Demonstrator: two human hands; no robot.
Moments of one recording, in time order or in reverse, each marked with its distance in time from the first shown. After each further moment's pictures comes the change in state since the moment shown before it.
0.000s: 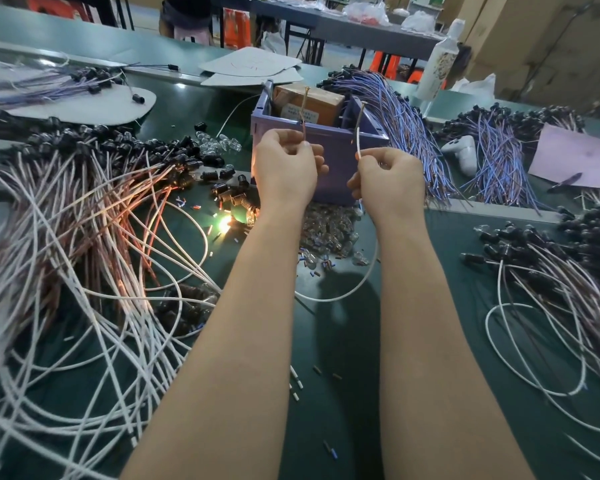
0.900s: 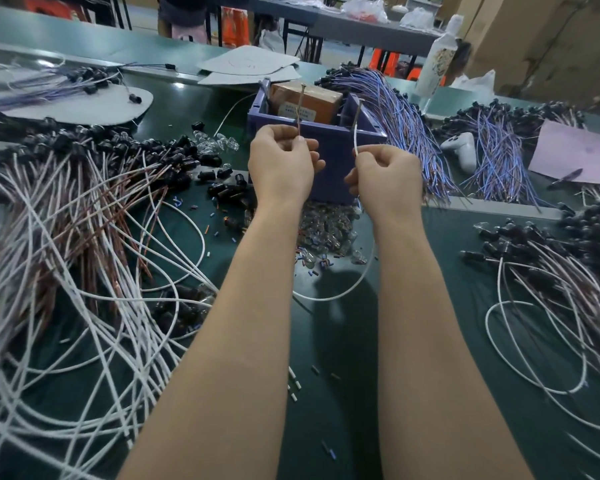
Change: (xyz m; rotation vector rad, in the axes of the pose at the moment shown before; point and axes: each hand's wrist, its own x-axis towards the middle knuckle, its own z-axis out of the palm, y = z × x) left_hand 0.001 0.002 0.002 -0.072 0.017 -0.010; right_hand 0.004 0.003 0.003 0.047 0.004 -0.019
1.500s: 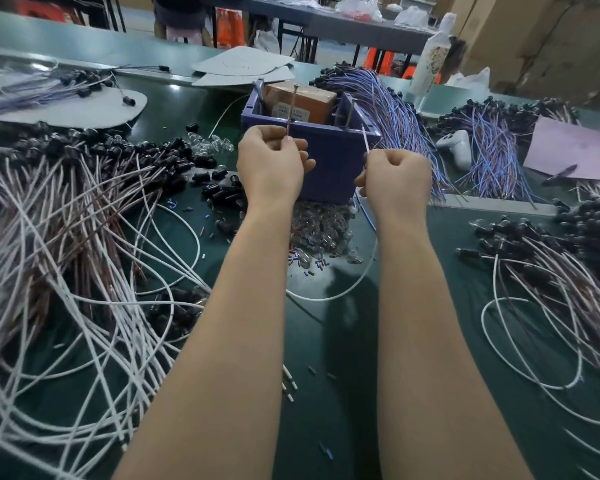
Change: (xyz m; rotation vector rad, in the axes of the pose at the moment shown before) left_hand 0.004 -0.001 -0.002 -0.007 0.036 -0.013; right_hand 0.005 0.004 -0.008 -0.031 0.119 0.061
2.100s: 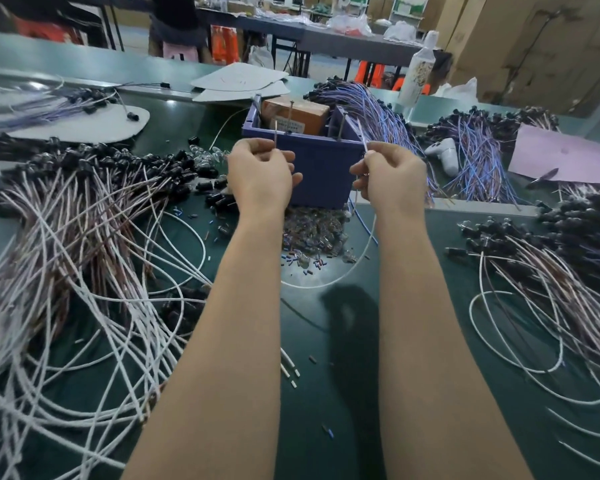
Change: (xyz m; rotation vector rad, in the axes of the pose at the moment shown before) left_hand -0.010 0.011 -0.013 -0.025 0.019 -0.024; right_hand -0.007 -0.013 -0.011 0.248 -0.058 0.027
